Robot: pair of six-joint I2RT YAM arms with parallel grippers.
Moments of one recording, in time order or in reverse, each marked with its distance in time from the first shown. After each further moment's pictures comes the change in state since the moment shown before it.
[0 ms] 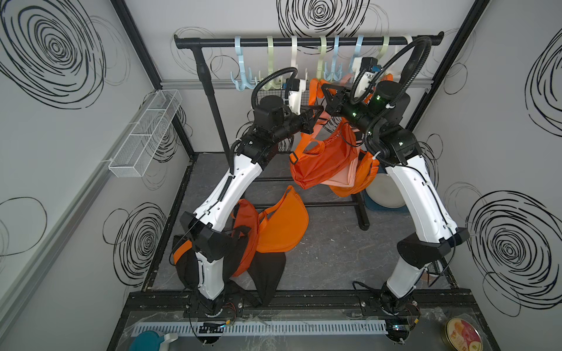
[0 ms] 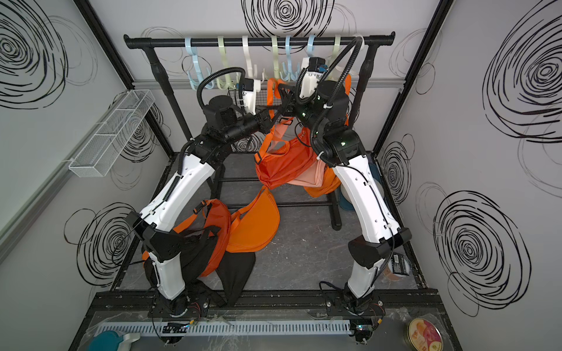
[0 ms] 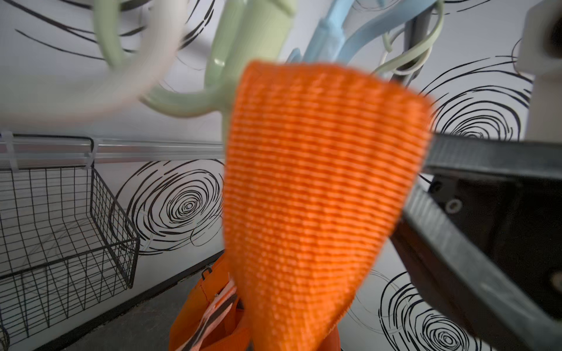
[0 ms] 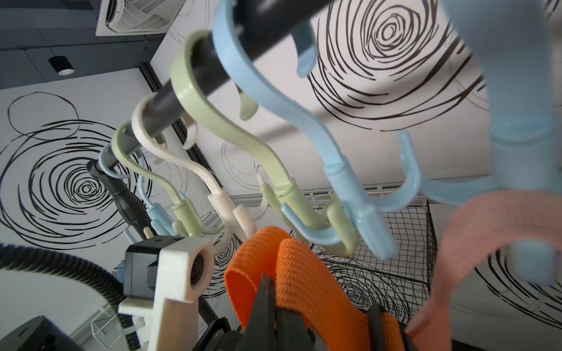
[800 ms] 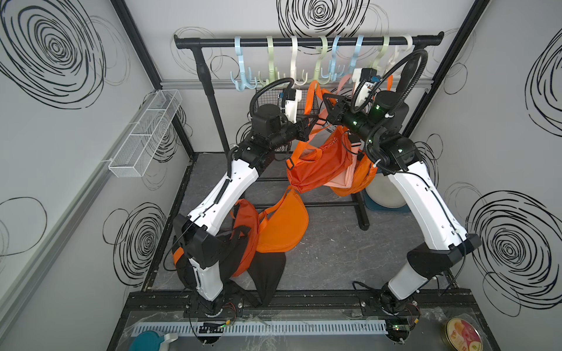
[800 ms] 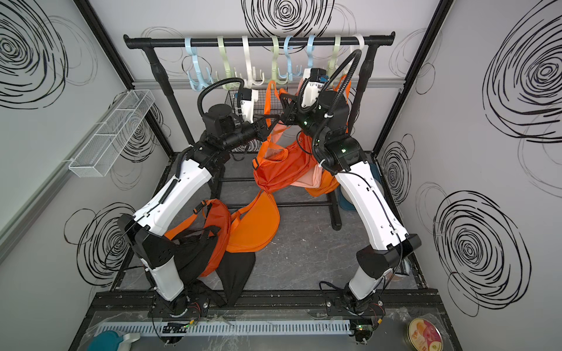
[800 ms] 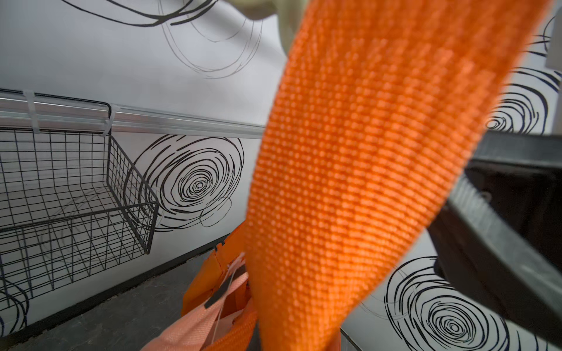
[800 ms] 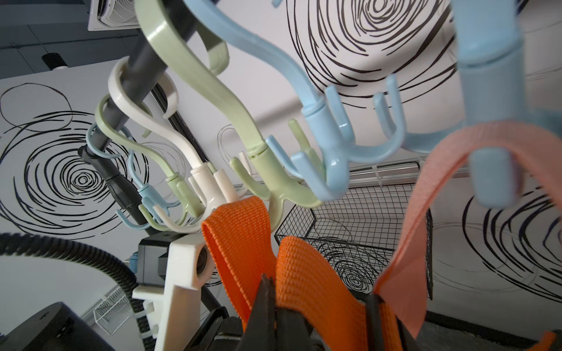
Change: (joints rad) left arm 0.025 -0.089 -0.195 0.078 0.001 0.000; right arm -0.010 -0.083 -0.171 0.078 -0.014 0.023
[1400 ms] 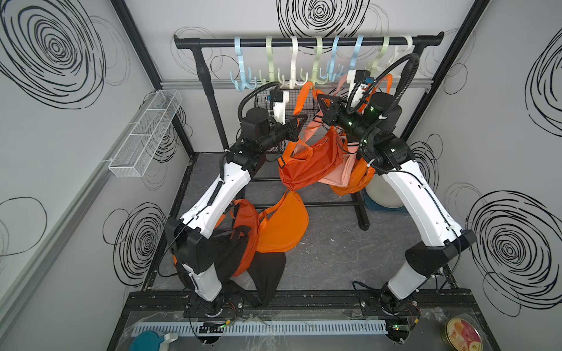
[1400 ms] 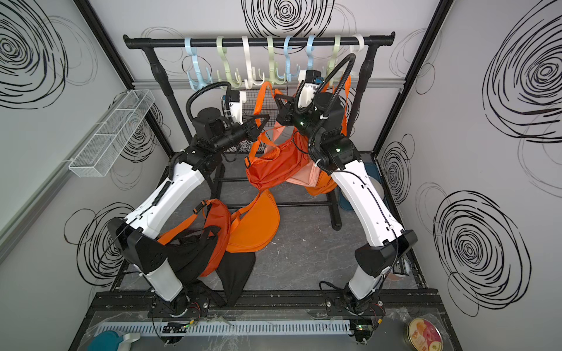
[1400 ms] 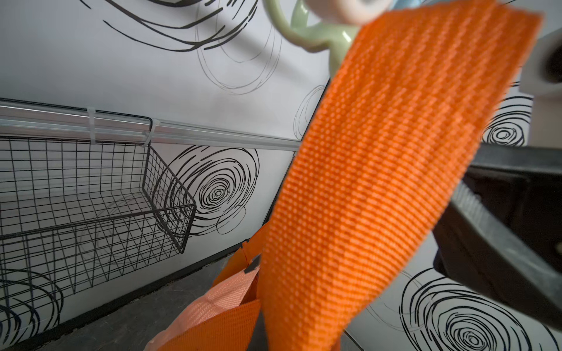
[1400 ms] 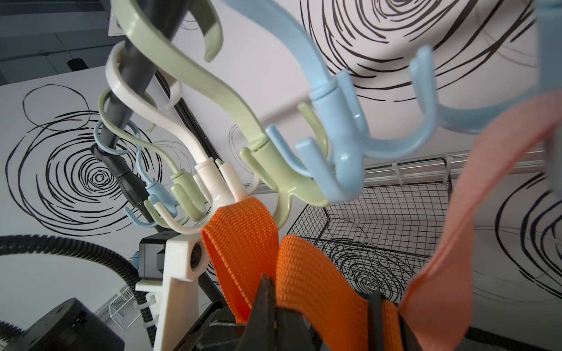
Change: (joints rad) left arm 0.069 -0.075 -0.144 0.102 0.008 -0.005; right arm 0.017 0.023 -0.033 0.078 -0.041 0.023
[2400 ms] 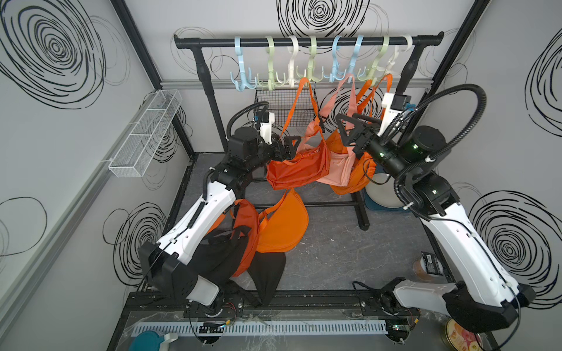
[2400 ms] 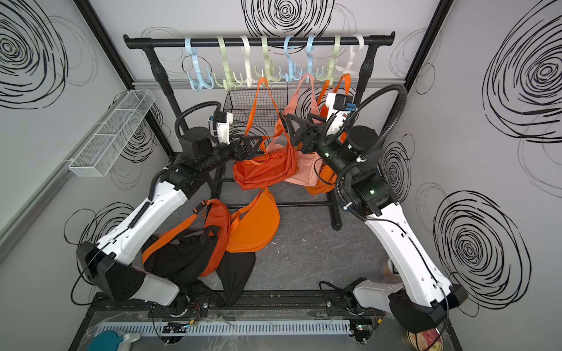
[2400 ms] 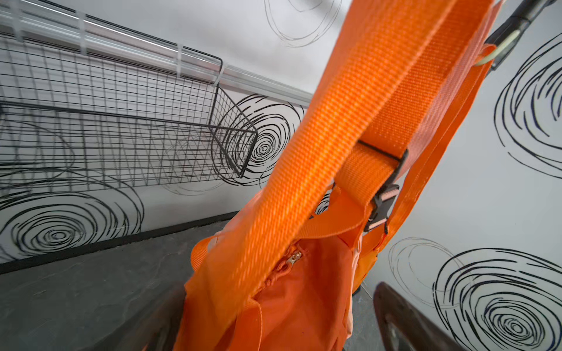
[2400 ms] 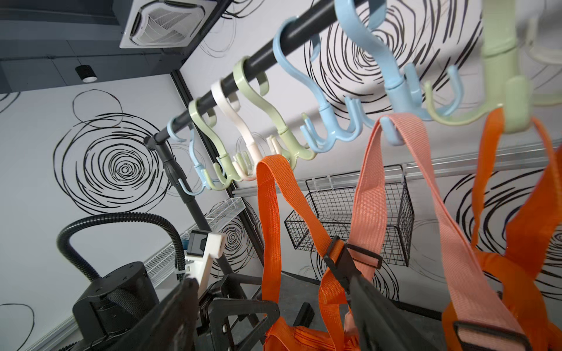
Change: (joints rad) left arm 0.014 -0.306 -0.392 -0.075 -0.145 0.061; right arm 0.024 -0.489 -0.483 0.080 0.074 -0.080
